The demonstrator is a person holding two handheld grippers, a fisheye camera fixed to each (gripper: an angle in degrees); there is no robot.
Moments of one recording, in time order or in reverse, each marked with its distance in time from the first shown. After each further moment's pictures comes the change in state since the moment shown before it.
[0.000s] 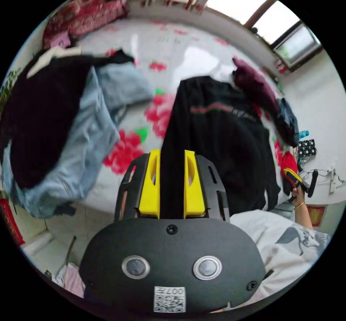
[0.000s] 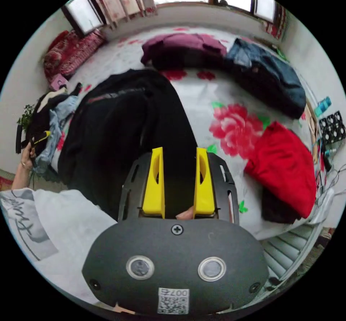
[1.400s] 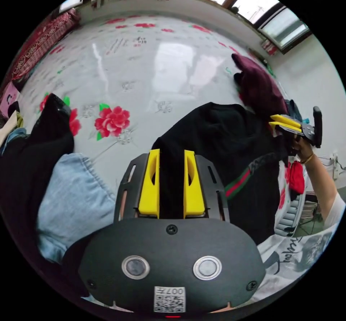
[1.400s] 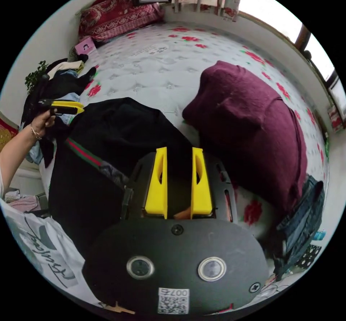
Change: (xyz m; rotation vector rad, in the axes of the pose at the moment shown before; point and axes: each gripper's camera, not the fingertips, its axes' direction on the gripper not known) left arm -0.059 -0.408 0.157 -0.046 0.033 0.245; right arm -0.134 -0.355 0.227 -0.042 -0.033 -0.469
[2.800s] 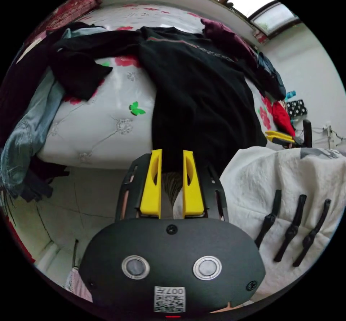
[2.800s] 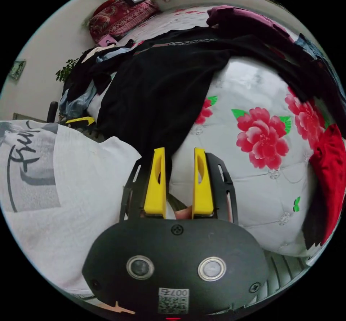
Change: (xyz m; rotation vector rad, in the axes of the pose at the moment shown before) left arm 0.014 0.489 -0.006 -0.044 0.040 -0.060; right arm -0.161 0.598 -0.203 -0.078 -0.316 0.183
